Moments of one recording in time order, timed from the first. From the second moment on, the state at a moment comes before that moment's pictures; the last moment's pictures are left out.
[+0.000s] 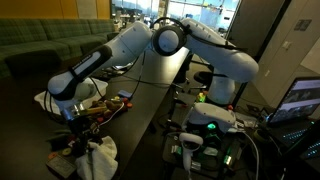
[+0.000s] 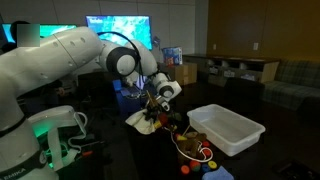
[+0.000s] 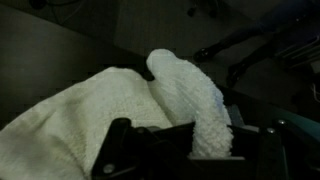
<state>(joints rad) 0.26 1.18 0.27 -1.21 0.40 1.74 -0.01</state>
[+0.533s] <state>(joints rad) -0.02 0.90 0.26 -1.57 0.46 2.03 -0.18</state>
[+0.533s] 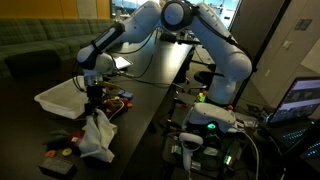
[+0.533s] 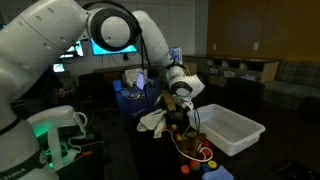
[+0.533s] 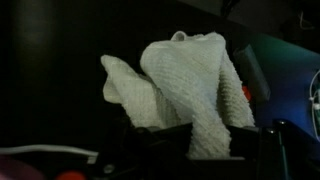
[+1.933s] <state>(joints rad) -0.25 0.21 -0.09 -2.10 0.77 2.46 -0.11</state>
